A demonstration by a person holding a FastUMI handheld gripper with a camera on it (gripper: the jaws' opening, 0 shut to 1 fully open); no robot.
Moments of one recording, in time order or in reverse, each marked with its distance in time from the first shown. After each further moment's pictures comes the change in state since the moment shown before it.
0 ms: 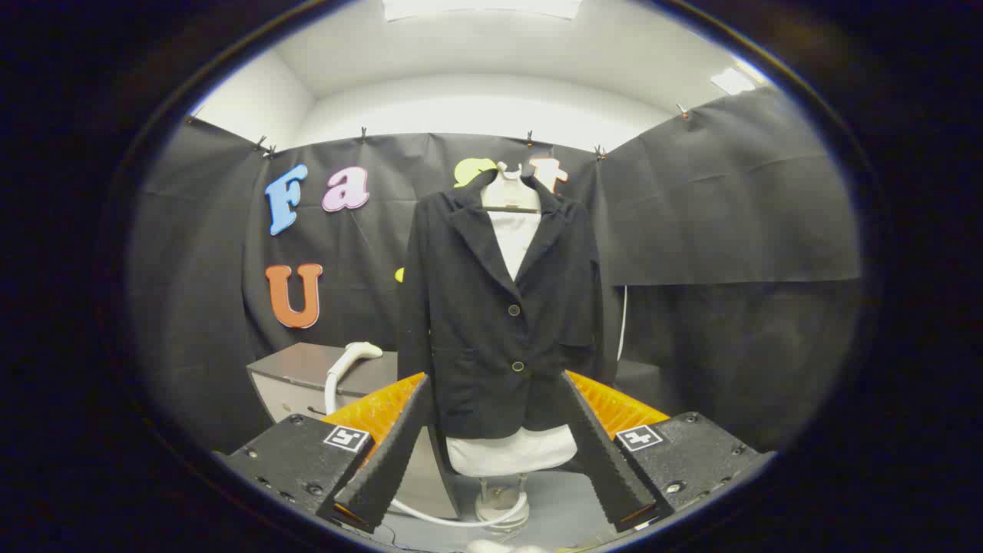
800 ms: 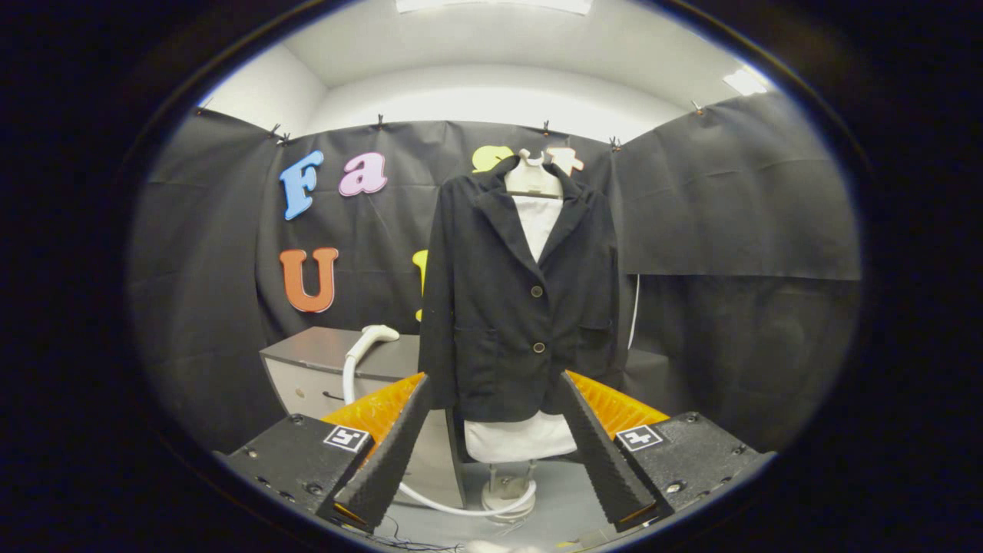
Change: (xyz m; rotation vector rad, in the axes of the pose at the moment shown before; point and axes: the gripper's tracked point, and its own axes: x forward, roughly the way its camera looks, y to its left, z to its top) arm -0.014 0.032 -0.023 -0.004 0.048 0.033
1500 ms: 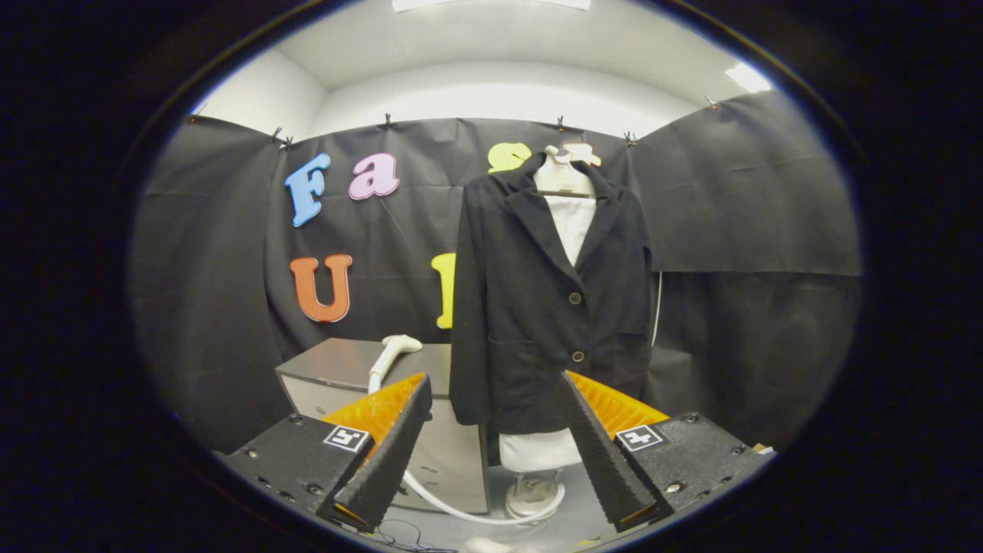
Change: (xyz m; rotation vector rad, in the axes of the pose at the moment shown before) arm 0.048 0.061 0.026 0.029 0.010 0.047
